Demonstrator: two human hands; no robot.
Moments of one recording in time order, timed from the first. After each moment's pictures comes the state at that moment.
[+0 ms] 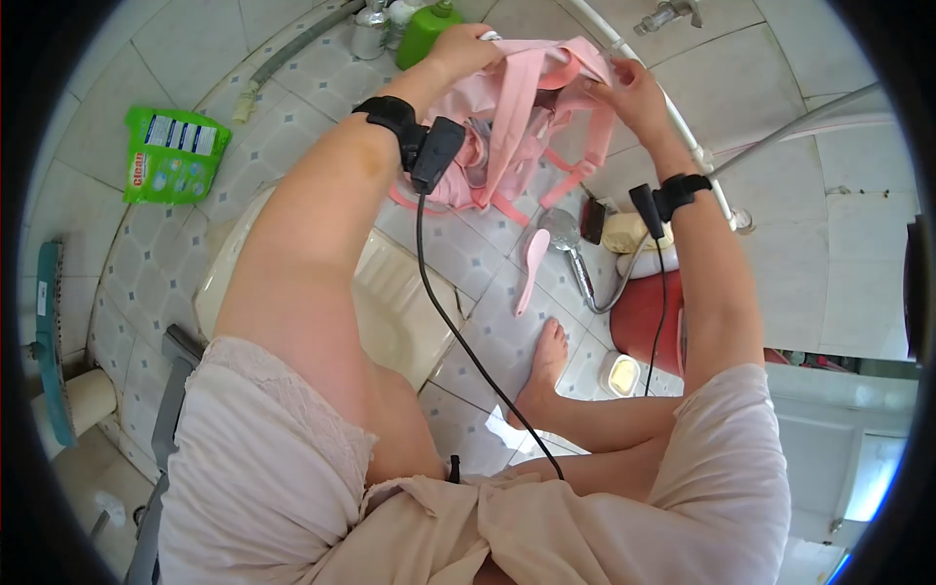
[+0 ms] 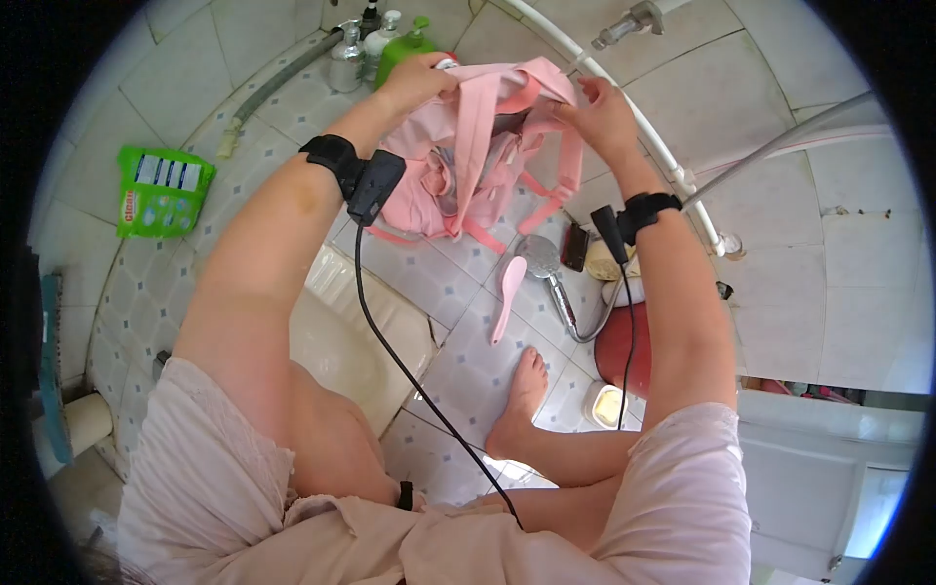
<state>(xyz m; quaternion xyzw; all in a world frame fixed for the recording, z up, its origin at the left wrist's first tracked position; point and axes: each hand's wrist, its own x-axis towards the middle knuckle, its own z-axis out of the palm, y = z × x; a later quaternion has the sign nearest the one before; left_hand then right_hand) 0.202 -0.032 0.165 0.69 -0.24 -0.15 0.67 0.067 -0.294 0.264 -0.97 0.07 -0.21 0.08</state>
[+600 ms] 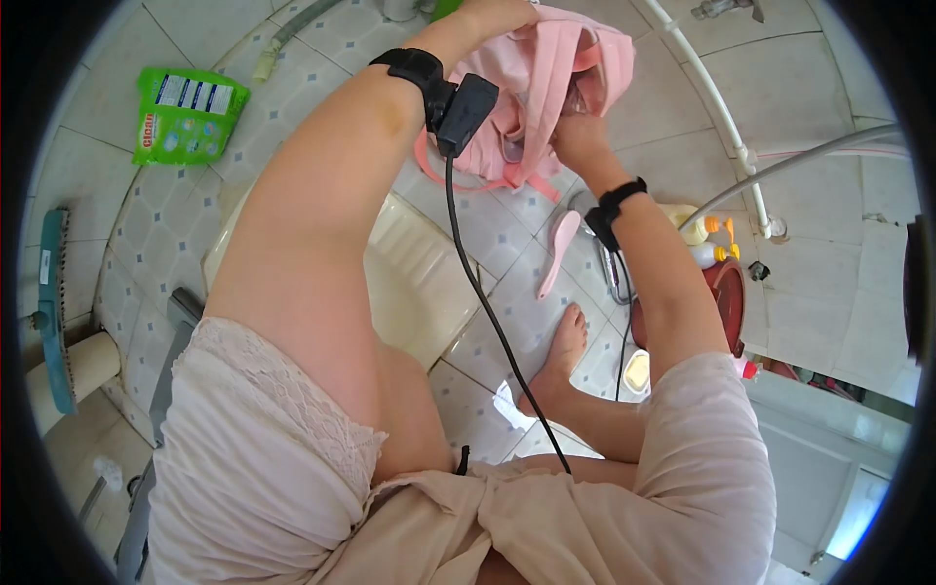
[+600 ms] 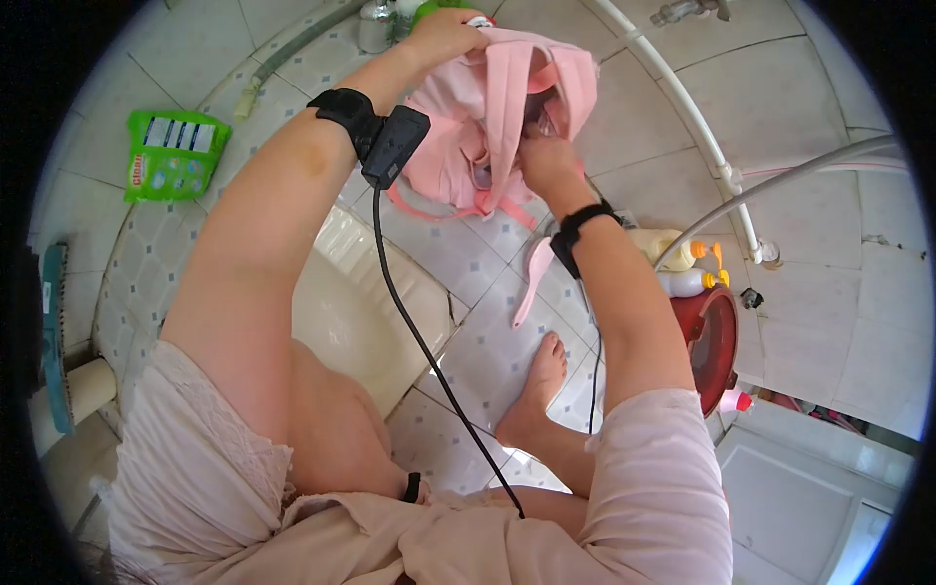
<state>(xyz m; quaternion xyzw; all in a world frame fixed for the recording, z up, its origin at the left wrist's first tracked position) 0.207 -0.023 0.164 0.71 -0.26 -0.14 0.64 0.045 -0.226 0.109 -0.97 0.06 0.13 -0.19</state>
